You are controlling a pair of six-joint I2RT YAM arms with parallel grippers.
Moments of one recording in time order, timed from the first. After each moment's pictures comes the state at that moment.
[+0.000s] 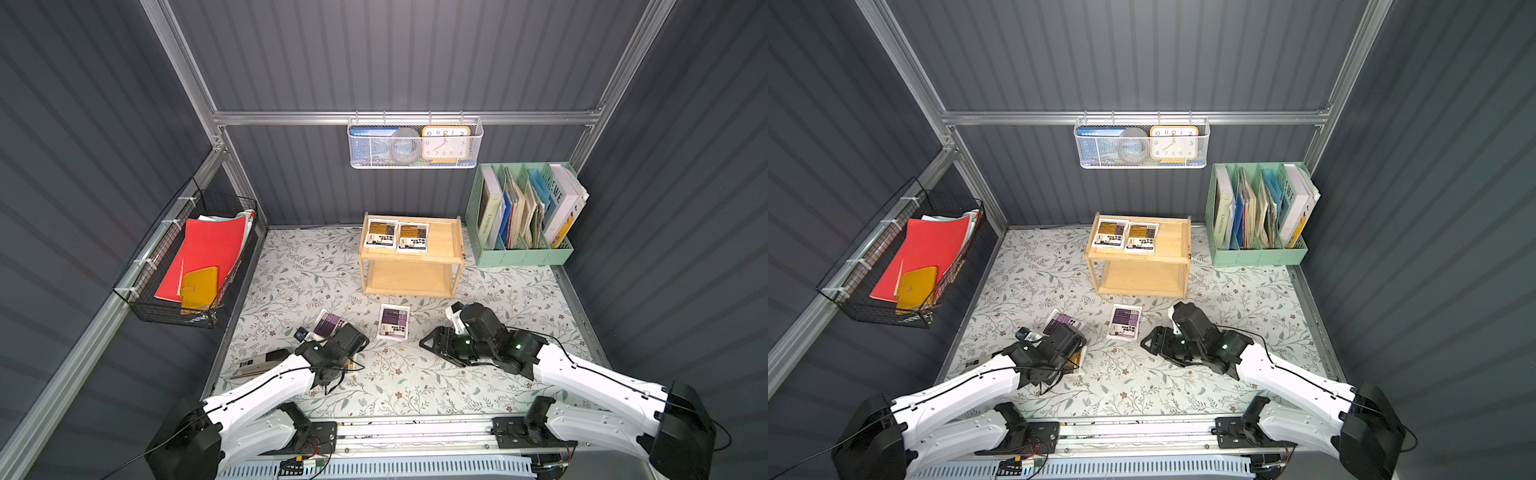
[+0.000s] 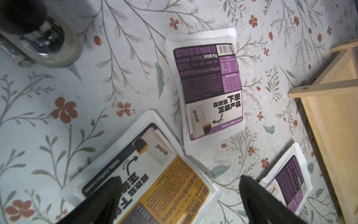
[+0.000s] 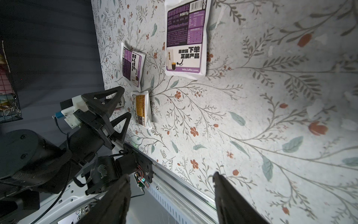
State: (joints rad) left arm -0.70 1.09 0.54 -0.65 -0.47 -1.60; right arm 0.81 1.06 0.65 -0.34 -0.29 1.11
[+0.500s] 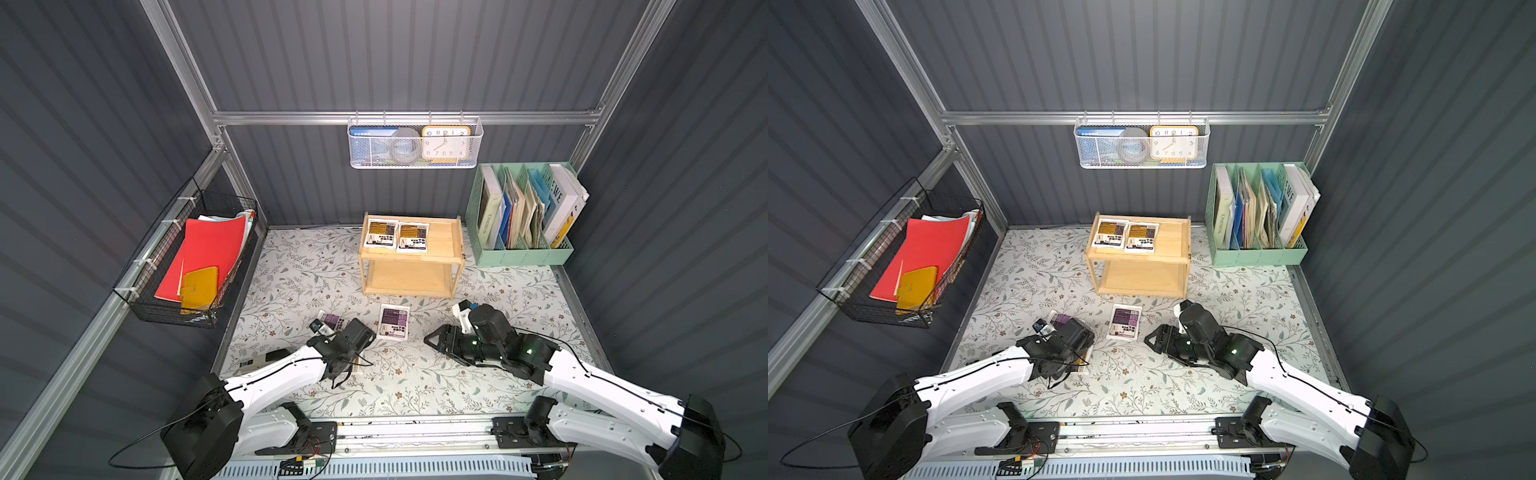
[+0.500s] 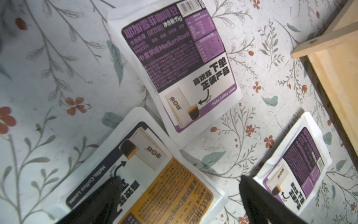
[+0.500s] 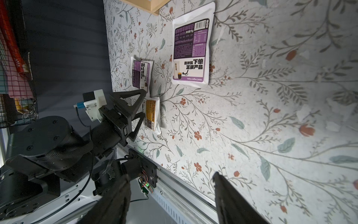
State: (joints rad) left arm -0.70 1.20 0.56 -0.54 -0.39 -1.45; right arm 0.81 0.97 0.65 -0.37 -0.23 1.12
